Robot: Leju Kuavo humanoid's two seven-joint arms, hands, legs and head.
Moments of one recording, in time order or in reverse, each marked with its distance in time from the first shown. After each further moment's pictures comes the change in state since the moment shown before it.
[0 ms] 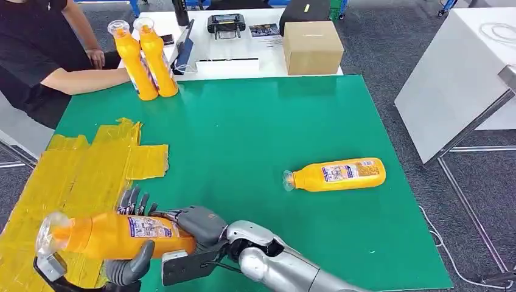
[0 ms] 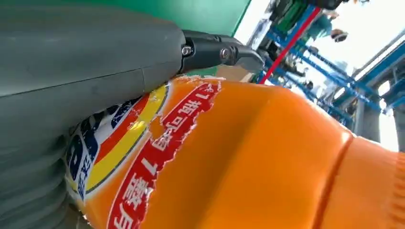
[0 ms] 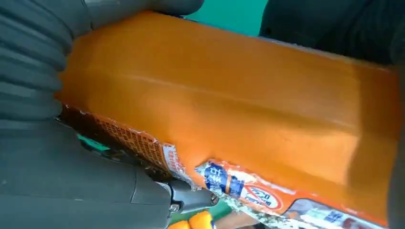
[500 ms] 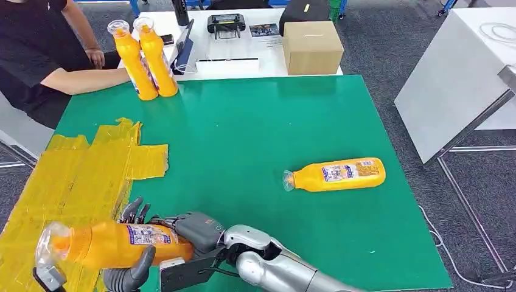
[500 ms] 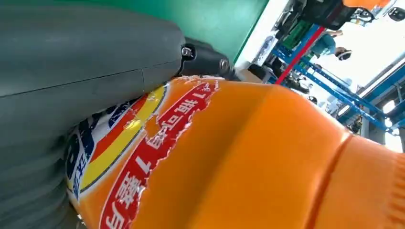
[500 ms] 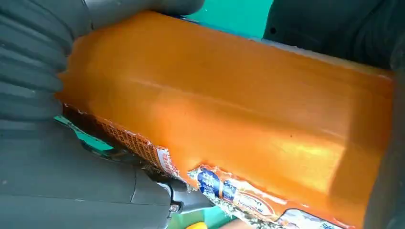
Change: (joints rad) left arm 0.043 -0.029 0.020 -0.015 -0.030 0.019 -0.026; right arm 0.000 0.012 0.030 0.037 0.006 -0.003 -0.013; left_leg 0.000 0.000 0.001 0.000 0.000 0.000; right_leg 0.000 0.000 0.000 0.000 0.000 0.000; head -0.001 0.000
